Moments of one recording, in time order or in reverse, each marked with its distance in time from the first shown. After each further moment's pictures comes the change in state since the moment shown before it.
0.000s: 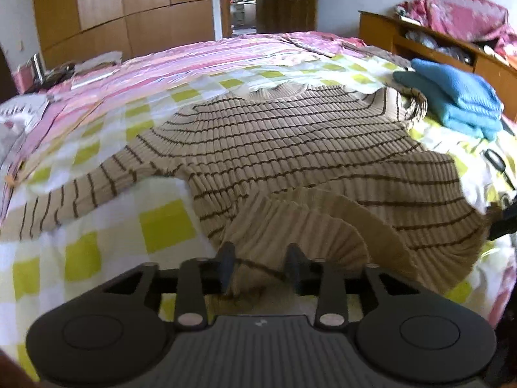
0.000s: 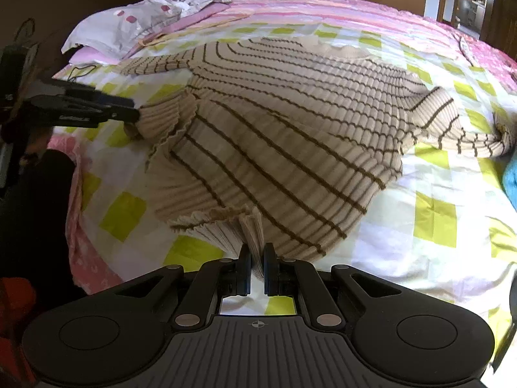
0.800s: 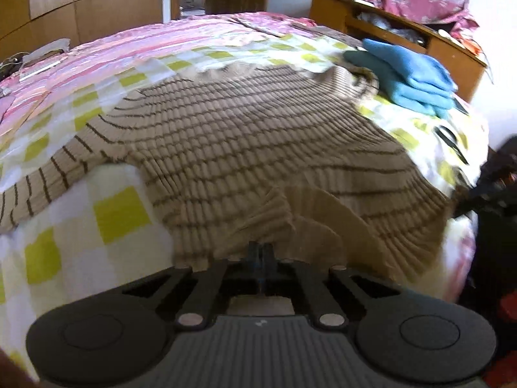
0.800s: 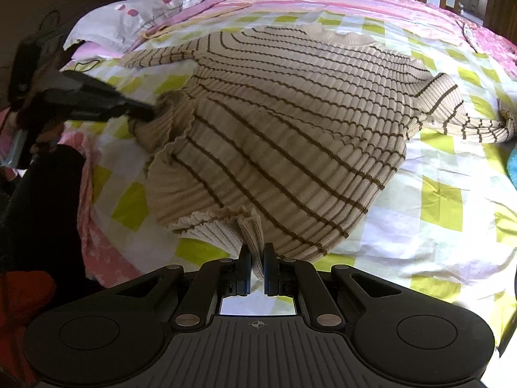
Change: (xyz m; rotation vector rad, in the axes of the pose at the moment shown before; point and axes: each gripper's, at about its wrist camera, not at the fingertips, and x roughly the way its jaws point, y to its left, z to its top) left arm -0.012 -0.003 -0.008 0.046 0.093 -0.218; right arm -0.011 0.004 -0.002 0.011 0.037 0.029
